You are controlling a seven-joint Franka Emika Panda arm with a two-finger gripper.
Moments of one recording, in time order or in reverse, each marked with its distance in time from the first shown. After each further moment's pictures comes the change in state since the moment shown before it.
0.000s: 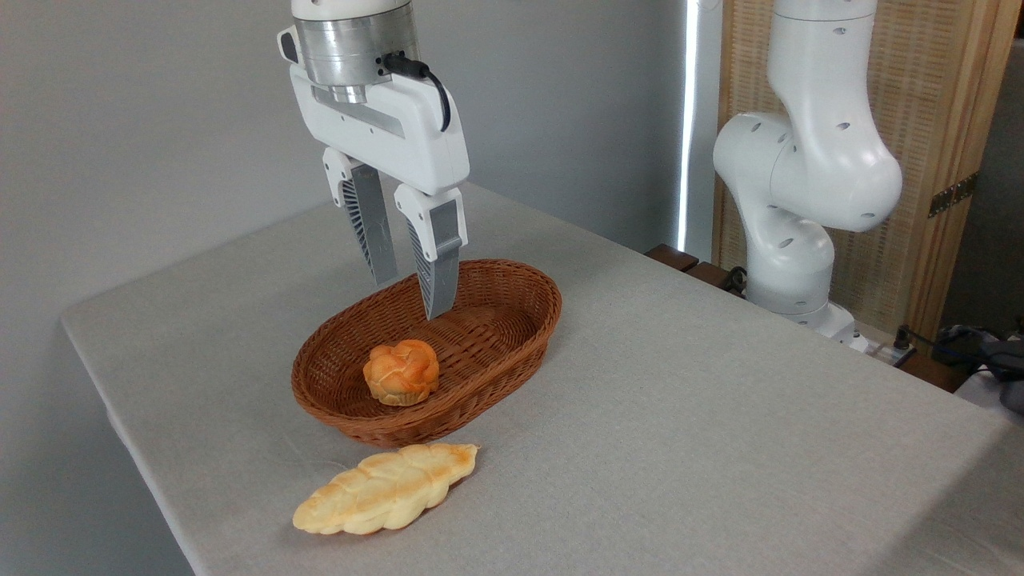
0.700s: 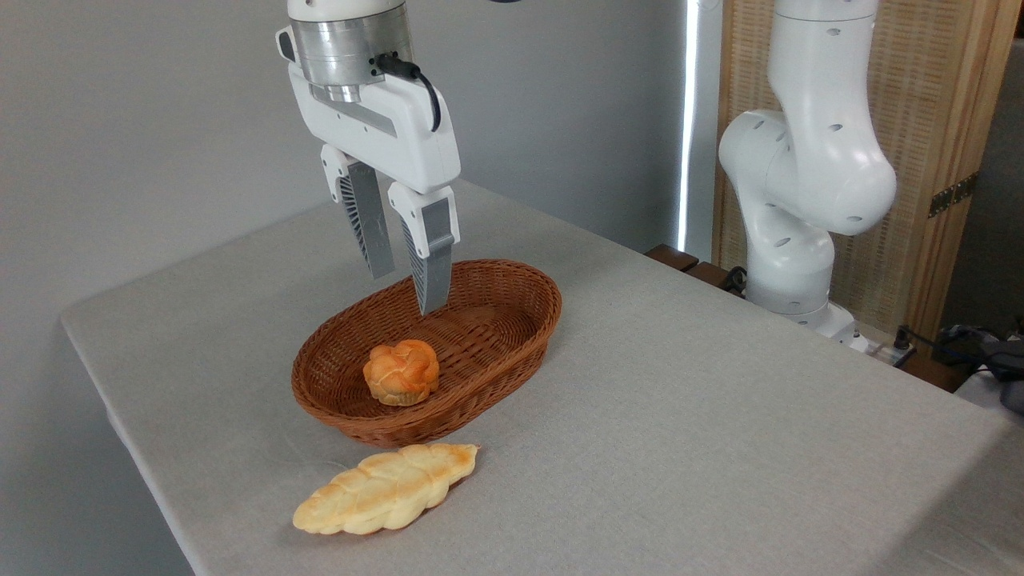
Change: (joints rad) arm -0.143 -0.002 0.122 -0.004 0.000 0.001 -0.001
